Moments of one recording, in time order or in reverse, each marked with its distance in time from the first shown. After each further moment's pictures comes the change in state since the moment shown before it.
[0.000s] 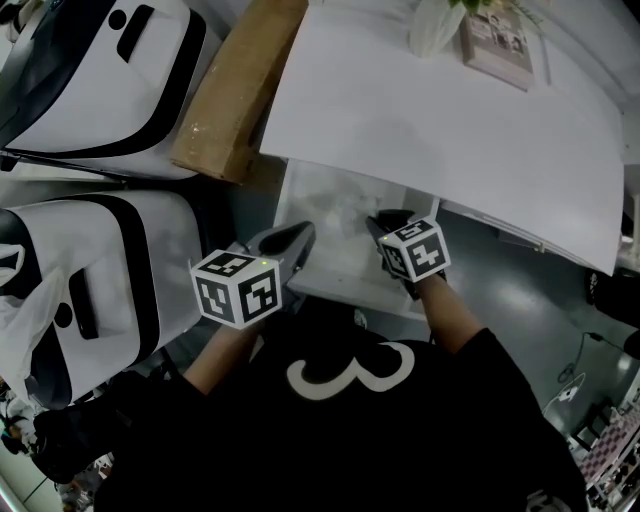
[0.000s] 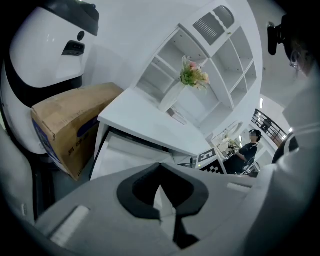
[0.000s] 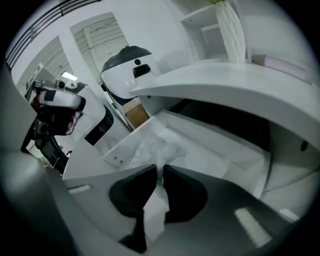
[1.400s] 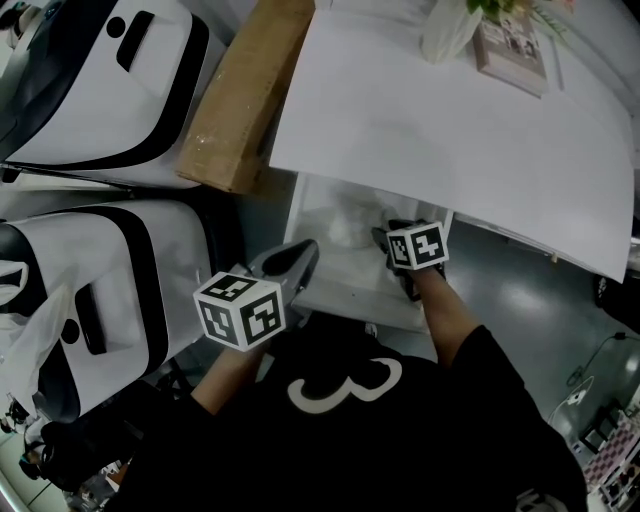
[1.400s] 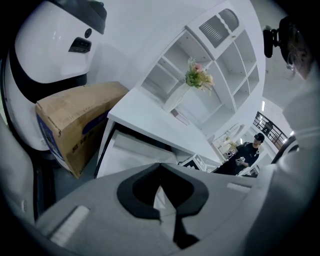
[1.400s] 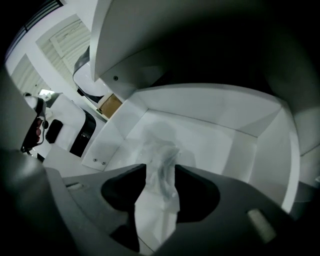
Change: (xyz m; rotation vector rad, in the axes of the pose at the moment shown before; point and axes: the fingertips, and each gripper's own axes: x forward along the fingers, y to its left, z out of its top) left arm -0.003 0.022 -0.005 -0.032 -0.001 0.009; right arm 0.062 -0.040 -0.040 0.251 0.103 -0.044
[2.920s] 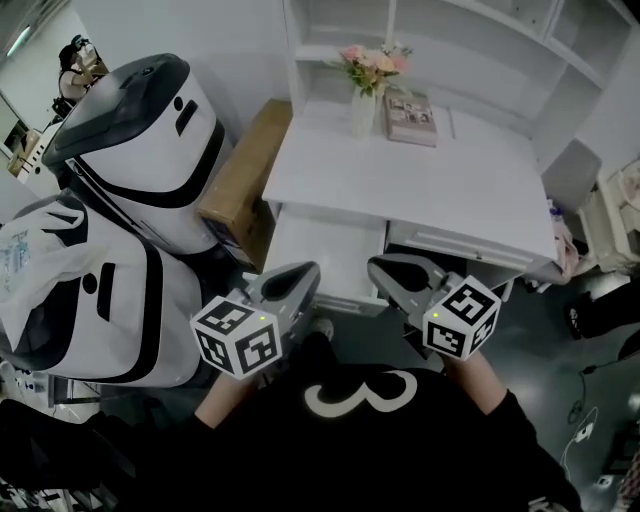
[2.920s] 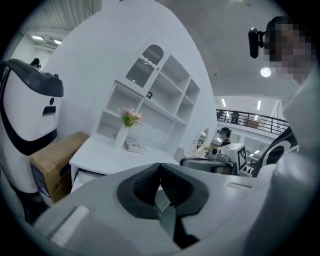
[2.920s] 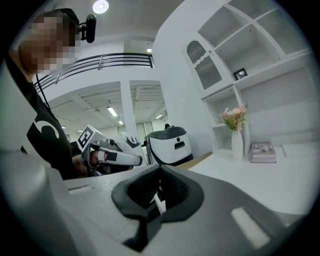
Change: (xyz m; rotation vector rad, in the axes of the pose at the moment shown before) left arm -0.185 -0.266 -0.037 0.353 -0.379 -0.198; right arm -0.433 0.231 -0.056 -0.485 -0.783 0.247
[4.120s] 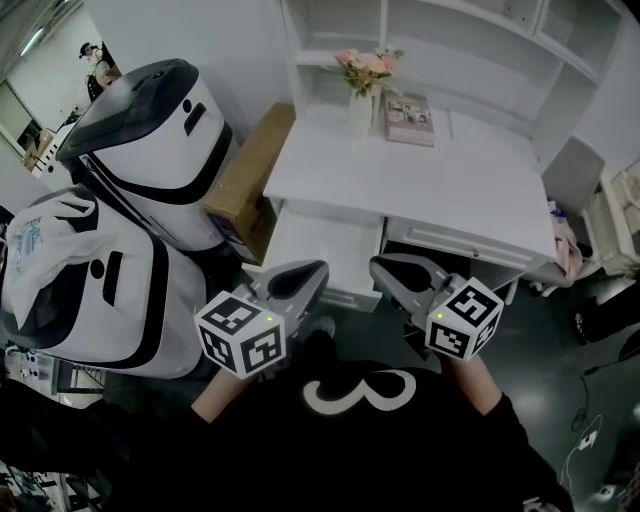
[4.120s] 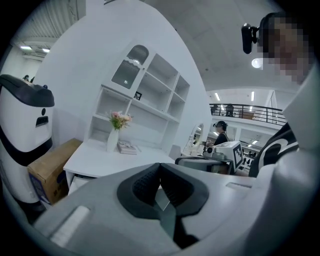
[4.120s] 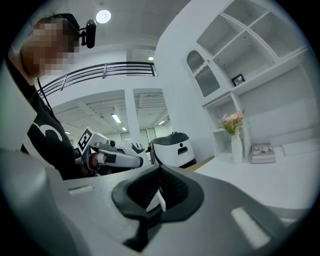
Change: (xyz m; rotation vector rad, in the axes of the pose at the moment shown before) left arm -0.003 -0.065 -0.003 0.103 0.004 -0.023; right arm -0.050 0.018 0.004 0.005 -0.078 0.030
